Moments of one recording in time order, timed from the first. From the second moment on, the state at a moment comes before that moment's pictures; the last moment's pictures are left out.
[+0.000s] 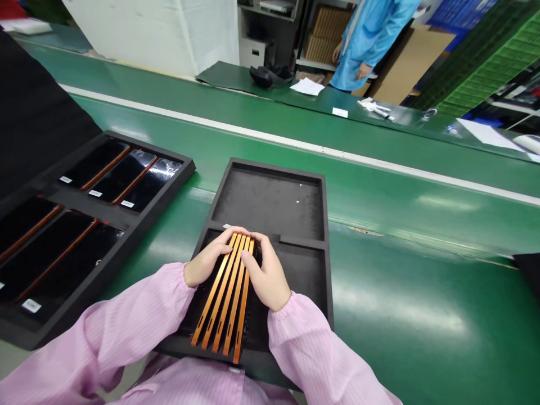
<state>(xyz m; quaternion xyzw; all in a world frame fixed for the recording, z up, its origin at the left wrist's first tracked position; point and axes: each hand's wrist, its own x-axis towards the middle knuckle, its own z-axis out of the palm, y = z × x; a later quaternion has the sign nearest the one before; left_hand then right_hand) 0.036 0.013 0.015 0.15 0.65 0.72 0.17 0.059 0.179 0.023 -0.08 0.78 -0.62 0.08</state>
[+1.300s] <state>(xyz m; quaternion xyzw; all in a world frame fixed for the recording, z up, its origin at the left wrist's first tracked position) 0.041 0.007 0.014 0.25 0.67 0.69 0.08 0.065 0.187 0.036 -0.10 0.77 -0.63 -0.04</state>
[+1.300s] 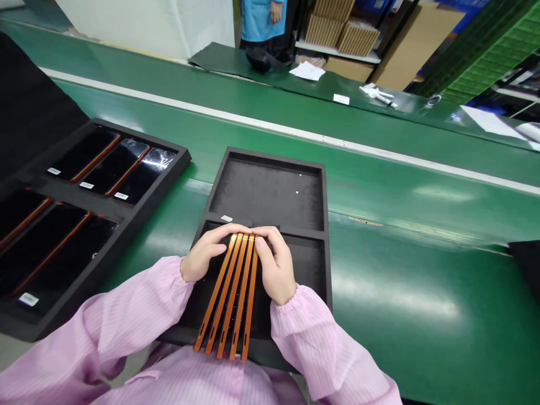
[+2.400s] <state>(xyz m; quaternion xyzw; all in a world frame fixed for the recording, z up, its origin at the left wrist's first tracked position) 0.048 0.009 0.020 0.22 0.74 0.64 0.06 0.066 0.185 0.035 -0.06 0.76 -0.64 0.05</state>
